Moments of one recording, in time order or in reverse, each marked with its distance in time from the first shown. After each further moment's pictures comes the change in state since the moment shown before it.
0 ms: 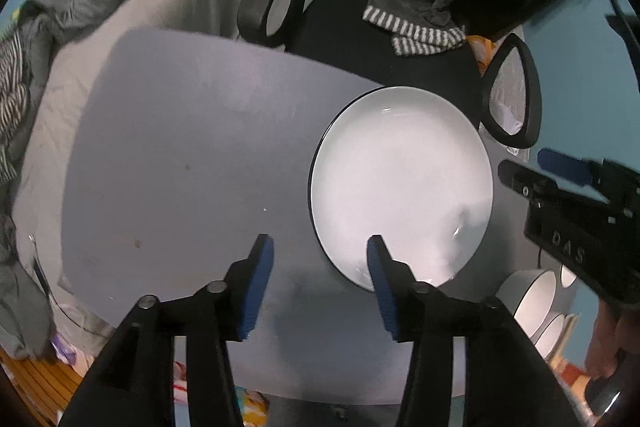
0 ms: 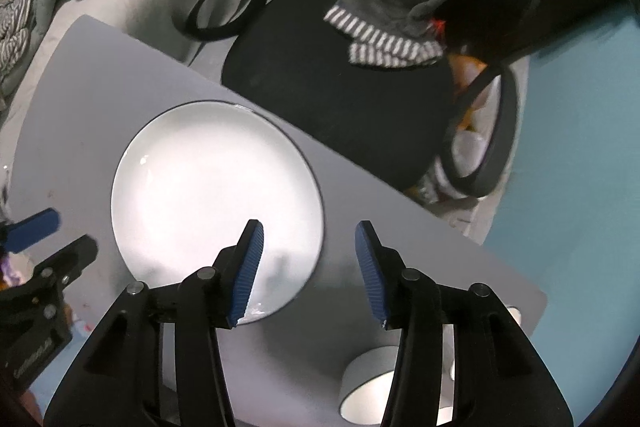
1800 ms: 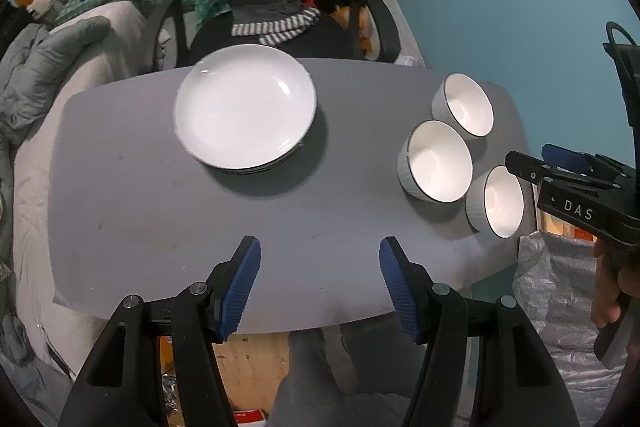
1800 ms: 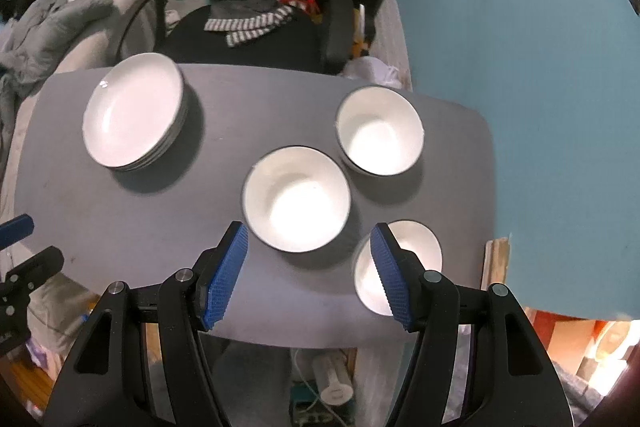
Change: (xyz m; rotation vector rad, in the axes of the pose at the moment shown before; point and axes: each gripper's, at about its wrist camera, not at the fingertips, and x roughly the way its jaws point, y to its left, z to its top) left arm -0.069 -0.100 -0.144 0.382 -0.087 -0.139; right arm -0.084 -0.083 -0.237 0.442 -0.116 -0.064
